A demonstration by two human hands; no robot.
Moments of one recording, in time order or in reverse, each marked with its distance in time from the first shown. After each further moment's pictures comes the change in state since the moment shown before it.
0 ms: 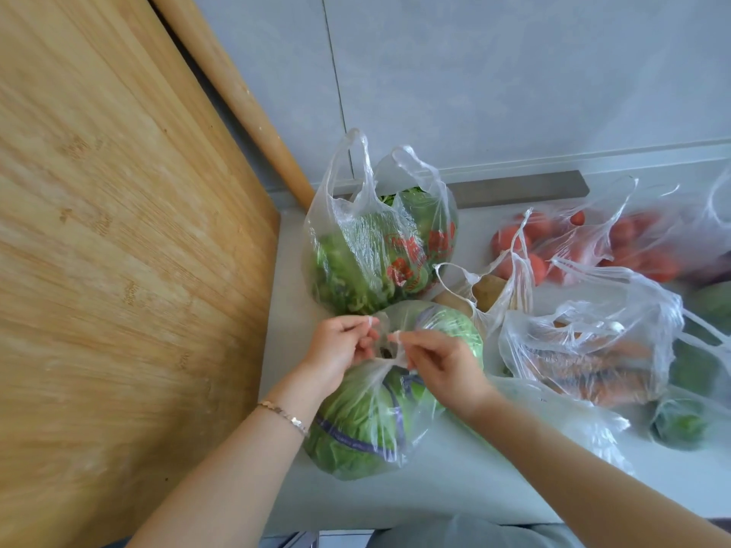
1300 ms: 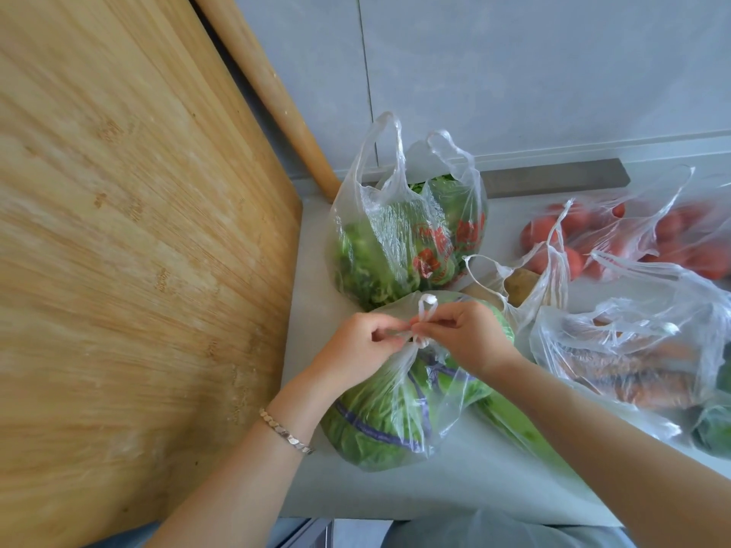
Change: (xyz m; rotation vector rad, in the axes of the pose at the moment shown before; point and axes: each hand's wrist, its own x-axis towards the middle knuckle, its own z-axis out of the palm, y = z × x) left_hand -0.018 0.008 -0.020 0.701 -0.217 0.311; right_hand 0.033 -0.023 -0.003 -0.099 -0.105 0.180
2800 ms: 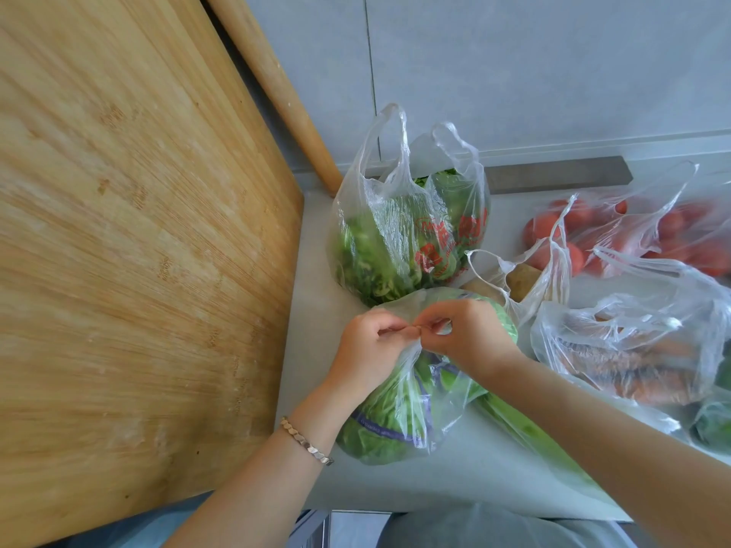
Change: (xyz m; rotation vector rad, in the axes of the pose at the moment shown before) left_hand -0.008 0.007 0.023 -0.180 0.256 0.007; right_hand -0.009 -0.008 0.002 -0.274 -0.001 -0.110
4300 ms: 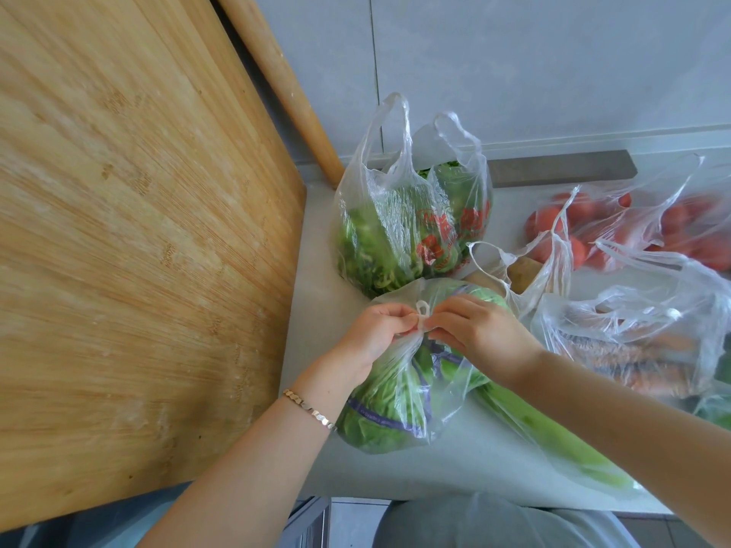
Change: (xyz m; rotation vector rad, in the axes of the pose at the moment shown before) left_hand 0.009 0.001 0.003 -0.338 -0.238 -0.315; right_hand 0.001 0.044 0.000 -0.429 0.121 -0.719
